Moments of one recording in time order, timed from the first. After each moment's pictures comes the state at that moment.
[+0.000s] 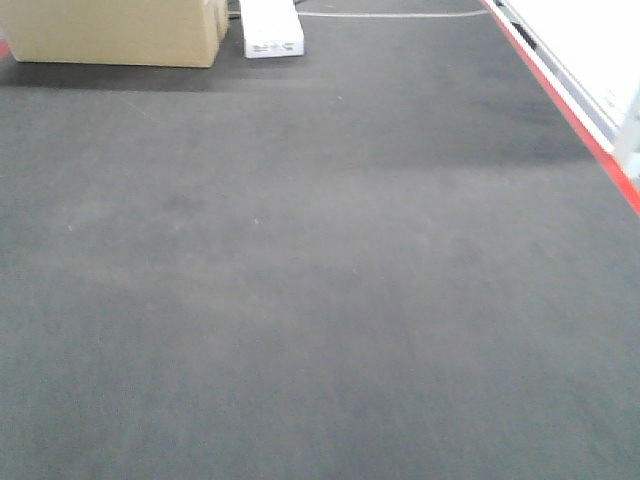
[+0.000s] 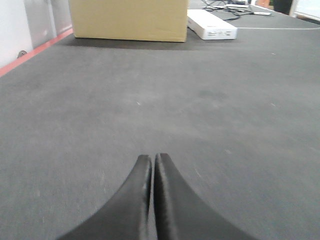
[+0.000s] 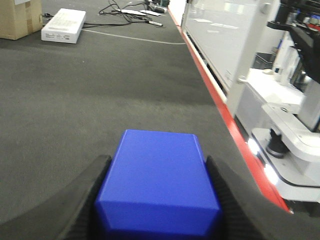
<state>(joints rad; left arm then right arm) 0.07 -0.01 0.03 0.01 0.23 -0.04 -0.15 0.06 -0.31 0.18 0.49 -0.34</state>
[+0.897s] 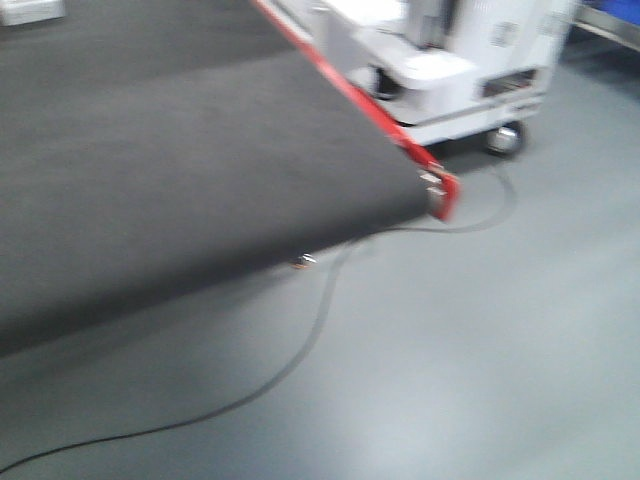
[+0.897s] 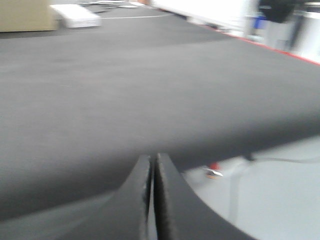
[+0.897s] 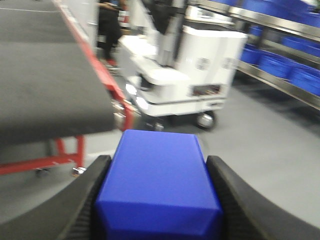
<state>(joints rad) 0.07 -0.01 0.03 0.01 0.23 -0.04 -0.15 0.06 -0.31 0.18 0.49 -0.34</state>
